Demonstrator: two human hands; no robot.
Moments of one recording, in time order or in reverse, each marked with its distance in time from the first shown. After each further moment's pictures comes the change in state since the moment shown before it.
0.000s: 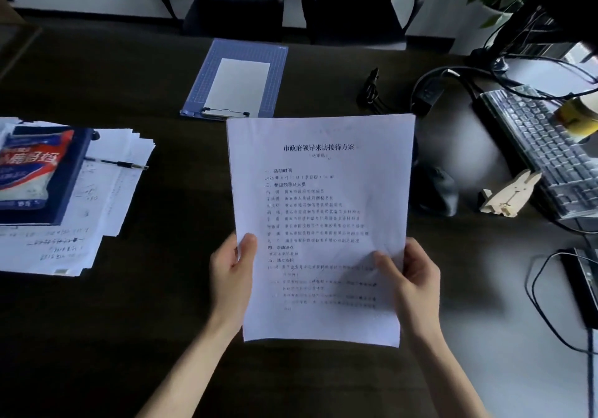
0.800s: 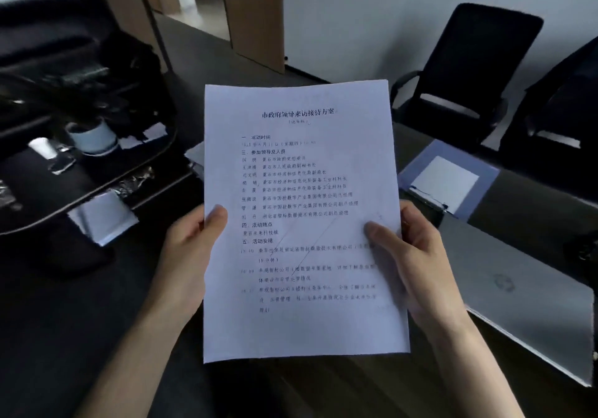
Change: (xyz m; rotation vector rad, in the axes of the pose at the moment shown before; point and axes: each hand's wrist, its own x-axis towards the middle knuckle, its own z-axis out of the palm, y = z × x) left_hand -0.103 0.117 -0.301 -0.258 0.552 0.147; right_hand -0.105 -0.188 0.238 0.221 -0.928 -0.035
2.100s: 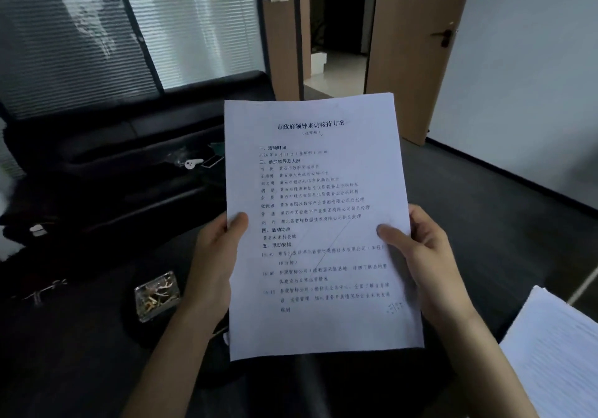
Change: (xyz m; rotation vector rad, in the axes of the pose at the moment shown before) left_hand 0.520 0.138 -0.472 -0.015 0.300 0.097; right_hand 0.439 0.062 0.631 0.052 -0.245 -0.068
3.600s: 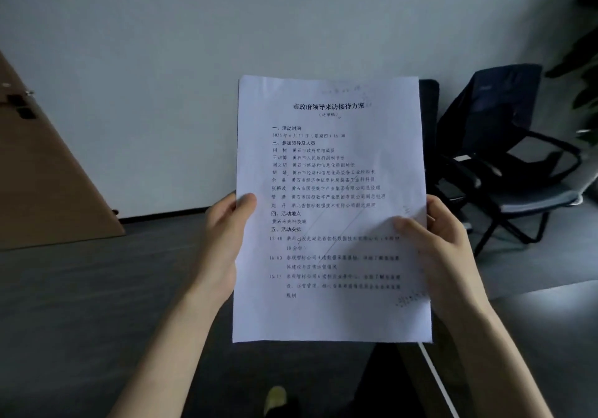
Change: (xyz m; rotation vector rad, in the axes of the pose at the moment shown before) left_hand 0.388 -0.060 0.859 -0.043 -1.203 -0.027; right_hand 0.435 -0.098 -0.526 -0.185 1.197 -0.296
